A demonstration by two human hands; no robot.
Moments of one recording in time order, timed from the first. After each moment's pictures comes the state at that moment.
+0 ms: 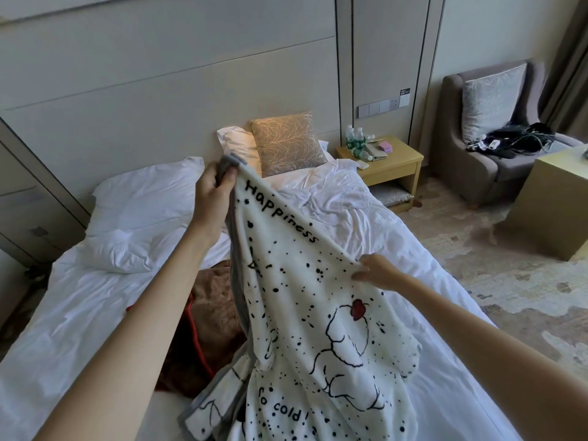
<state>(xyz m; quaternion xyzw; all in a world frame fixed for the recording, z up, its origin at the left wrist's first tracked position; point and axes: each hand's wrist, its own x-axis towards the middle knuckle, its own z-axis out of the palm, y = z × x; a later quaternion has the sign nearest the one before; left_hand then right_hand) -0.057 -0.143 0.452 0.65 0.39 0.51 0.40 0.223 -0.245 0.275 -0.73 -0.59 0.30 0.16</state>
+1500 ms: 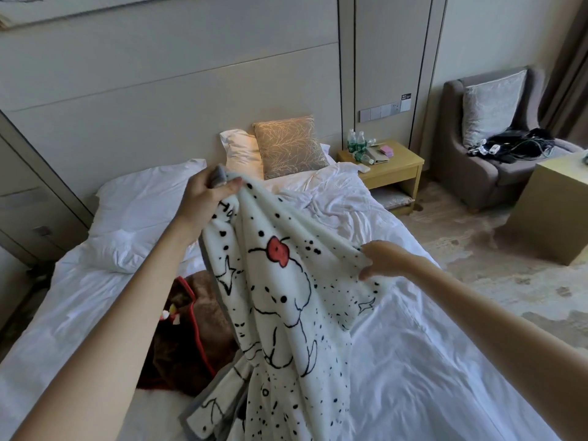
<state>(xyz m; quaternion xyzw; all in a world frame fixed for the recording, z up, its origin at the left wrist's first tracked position) -0.089 -0.155 0.473 0.72 0.39 0.43 0.39 0.228 -0.247 0.322 -0.70 -0.69 0.16 0.02</state>
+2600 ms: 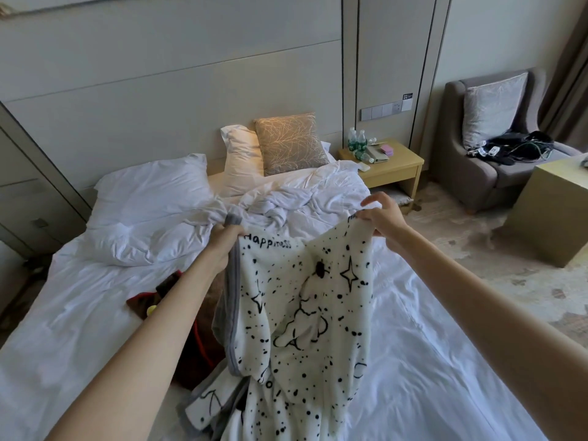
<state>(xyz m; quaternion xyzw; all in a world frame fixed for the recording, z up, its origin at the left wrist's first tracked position) -0.086 -0.141 0.373 0.48 0.61 0.36 0.51 0.212 -0.234 0.373 -0.67 -0.34 0.37 0.54</state>
